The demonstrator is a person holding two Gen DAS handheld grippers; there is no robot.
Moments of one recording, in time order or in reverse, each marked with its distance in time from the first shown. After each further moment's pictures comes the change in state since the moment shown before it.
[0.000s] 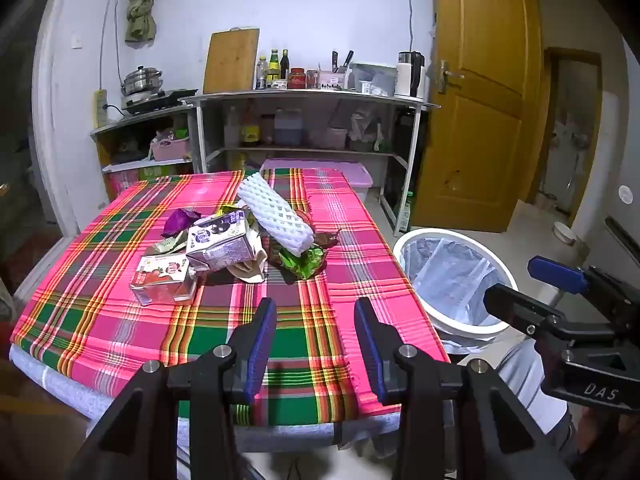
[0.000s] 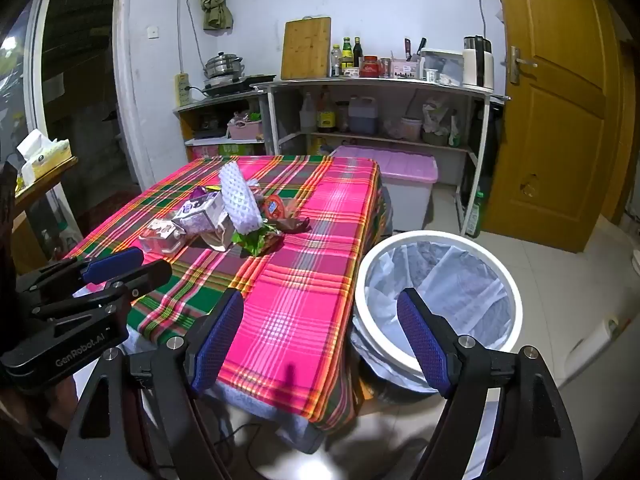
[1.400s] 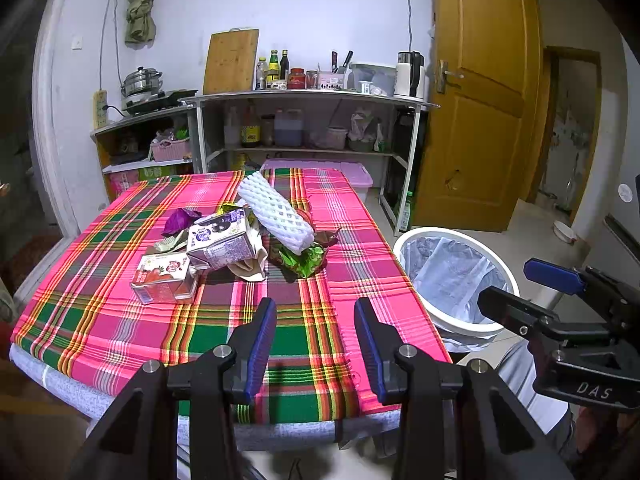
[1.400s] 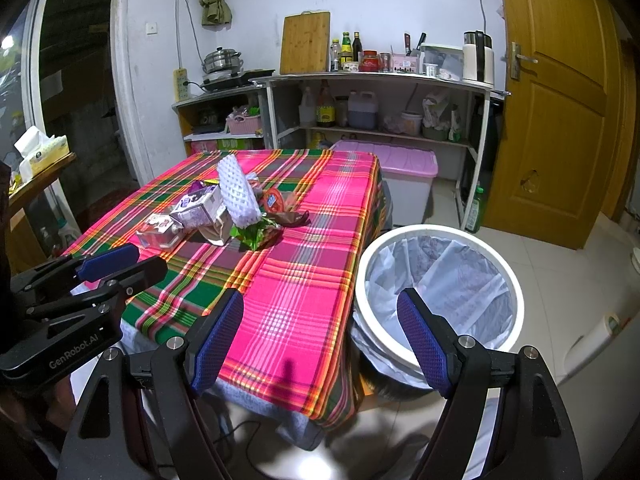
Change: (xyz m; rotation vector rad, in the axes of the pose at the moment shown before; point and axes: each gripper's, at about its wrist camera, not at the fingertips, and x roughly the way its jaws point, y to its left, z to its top) left arm -0.003 -0.004 -0.002 0.004 -0.006 0.006; right arm 0.003 0.000 -0.001 -0.001 0.011 -0.002
